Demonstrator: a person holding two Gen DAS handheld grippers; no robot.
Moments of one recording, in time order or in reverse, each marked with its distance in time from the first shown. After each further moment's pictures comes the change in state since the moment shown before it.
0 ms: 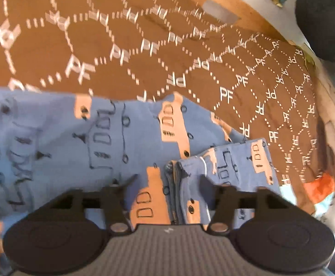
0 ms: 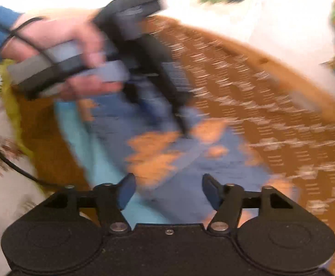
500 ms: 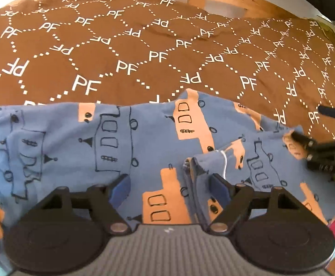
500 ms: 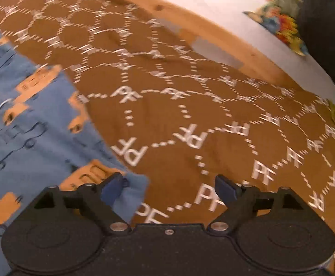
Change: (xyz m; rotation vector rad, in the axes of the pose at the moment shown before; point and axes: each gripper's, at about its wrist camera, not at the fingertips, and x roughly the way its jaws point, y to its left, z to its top) left arm 0.024 -0.034 -0.031 0.141 -0.110 0.286; right arm 0.089 -0.143 -0.034 0.078 0.149 -0.348
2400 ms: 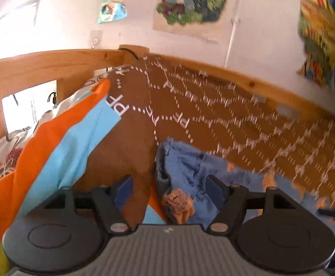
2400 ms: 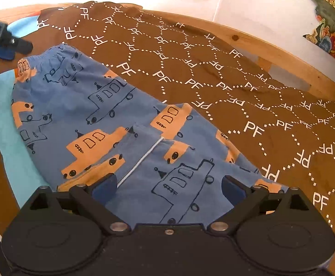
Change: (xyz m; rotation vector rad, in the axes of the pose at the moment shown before) left arm -0.130 0.121 -0.070 -0.283 -0.391 0.212; right arm -0.057 0.110 0.025 0.031 -0.083 0.327
